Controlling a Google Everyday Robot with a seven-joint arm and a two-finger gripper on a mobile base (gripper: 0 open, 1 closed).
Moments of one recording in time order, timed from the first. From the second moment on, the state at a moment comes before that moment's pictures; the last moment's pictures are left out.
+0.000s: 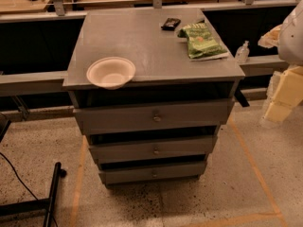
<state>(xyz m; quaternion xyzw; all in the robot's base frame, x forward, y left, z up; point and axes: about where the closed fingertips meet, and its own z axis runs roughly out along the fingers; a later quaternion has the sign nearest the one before) 0.438 -0.216 0.980 -0.60 0.78 -0.04 0.17</state>
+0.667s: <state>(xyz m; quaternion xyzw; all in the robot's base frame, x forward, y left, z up) 0.446 -0.216 0.985 -0.60 0.77 -0.04 0.19</state>
